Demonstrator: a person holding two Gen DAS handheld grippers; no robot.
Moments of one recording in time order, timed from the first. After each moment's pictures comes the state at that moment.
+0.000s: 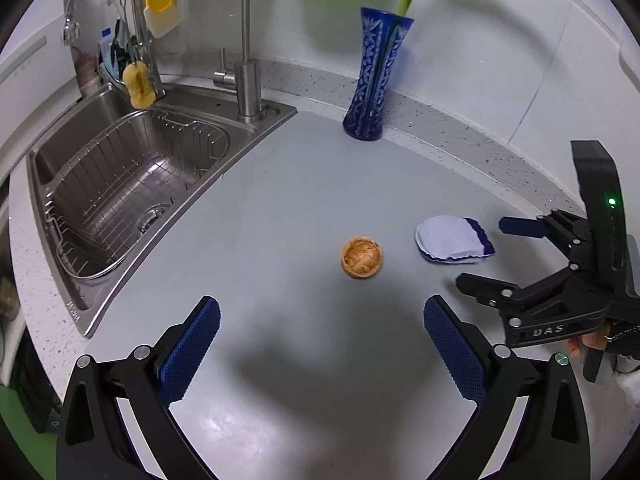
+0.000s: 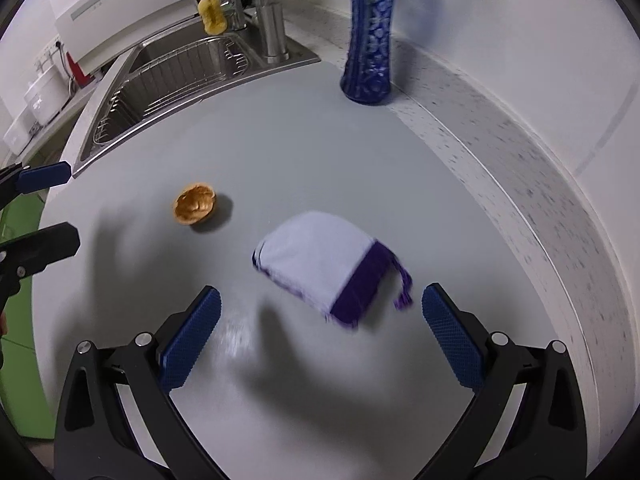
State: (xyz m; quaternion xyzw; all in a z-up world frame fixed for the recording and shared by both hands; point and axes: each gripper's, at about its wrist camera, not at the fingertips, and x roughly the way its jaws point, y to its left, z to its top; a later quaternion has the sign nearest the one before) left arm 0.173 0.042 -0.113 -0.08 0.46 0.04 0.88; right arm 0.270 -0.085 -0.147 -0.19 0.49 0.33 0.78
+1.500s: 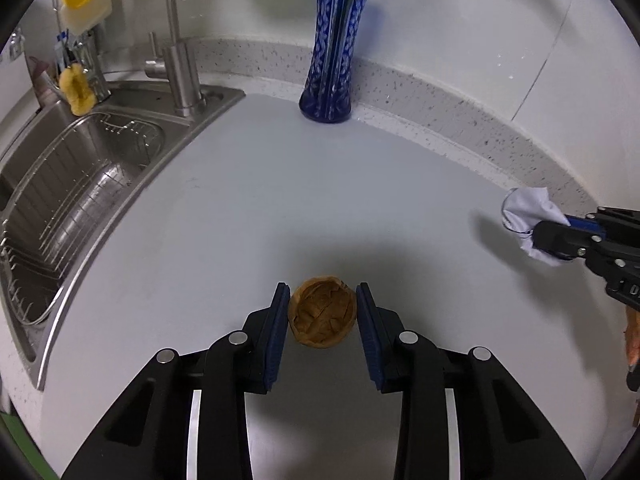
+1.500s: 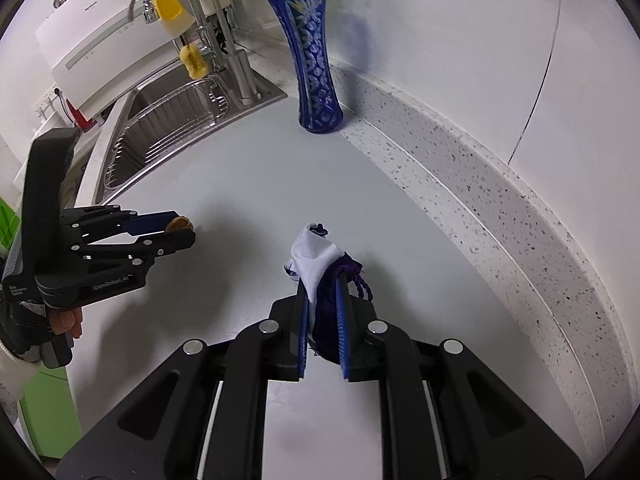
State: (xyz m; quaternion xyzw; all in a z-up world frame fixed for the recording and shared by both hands) left arm 0.232 0.015 -0.142 -0.06 0.49 0.00 0.87; right arm 0.283 -0.145 -0.103 -0.12 0.48 0.33 0.80
